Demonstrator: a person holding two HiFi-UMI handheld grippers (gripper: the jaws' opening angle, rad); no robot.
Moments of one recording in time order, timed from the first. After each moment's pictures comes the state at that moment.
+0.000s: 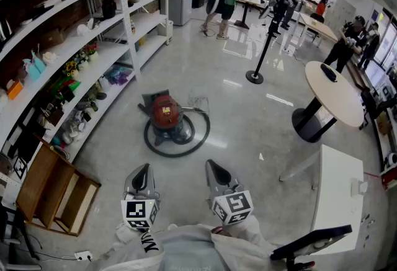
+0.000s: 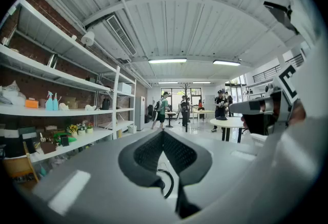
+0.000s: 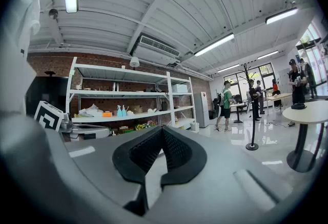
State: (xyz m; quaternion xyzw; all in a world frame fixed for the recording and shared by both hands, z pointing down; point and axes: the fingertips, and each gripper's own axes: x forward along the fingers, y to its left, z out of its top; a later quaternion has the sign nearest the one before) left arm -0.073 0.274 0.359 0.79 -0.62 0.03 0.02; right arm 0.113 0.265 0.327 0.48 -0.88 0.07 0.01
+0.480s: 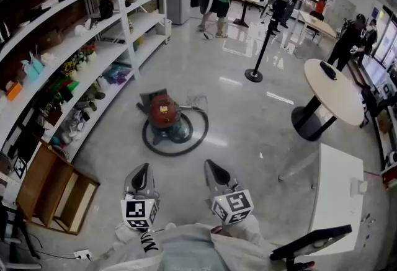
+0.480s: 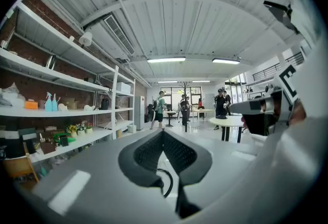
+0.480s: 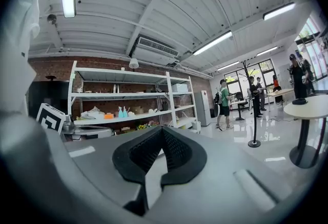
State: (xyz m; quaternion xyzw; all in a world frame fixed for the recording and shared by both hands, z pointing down) left arm -0.054 0.275 0.358 0.78 -0.62 0.04 0.02; right arm 0.131 0.266 0.330 0.47 -0.88 0.08 0.00
